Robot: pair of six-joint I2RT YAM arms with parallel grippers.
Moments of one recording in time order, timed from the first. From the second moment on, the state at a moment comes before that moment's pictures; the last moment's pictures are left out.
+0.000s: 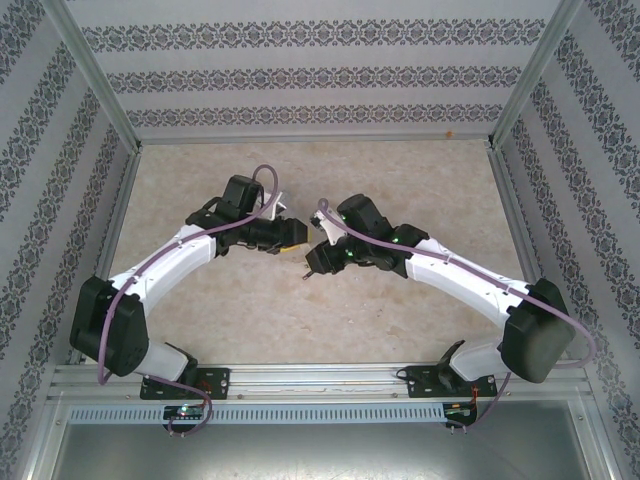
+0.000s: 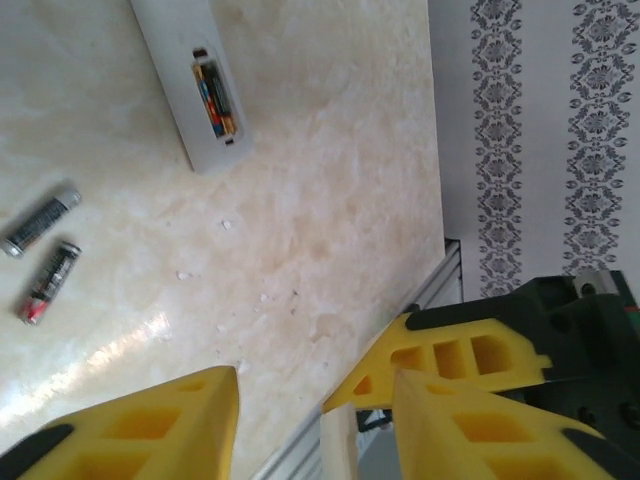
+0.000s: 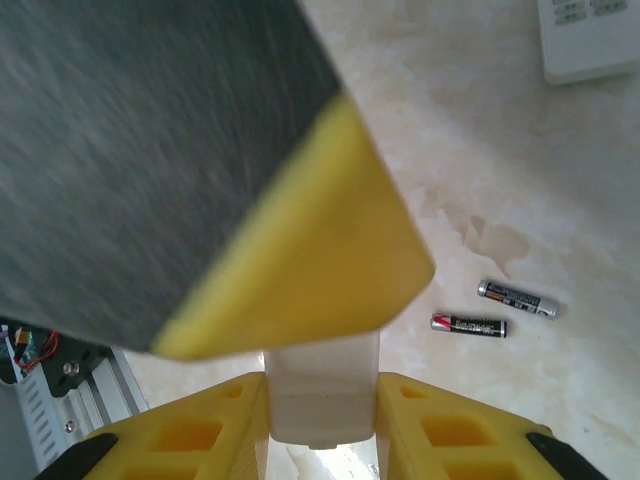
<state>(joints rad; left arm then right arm) -0.43 1.45 1.07 -0.47 0.76 -0.65 0.75 1.40 1.07 -0.45 -0.39 0.21</state>
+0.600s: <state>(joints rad) -0.44 1.47 1.07 -0.50 0.57 -0.92 0.84 1.27 1.00 -0.36 -0.17 0.02</state>
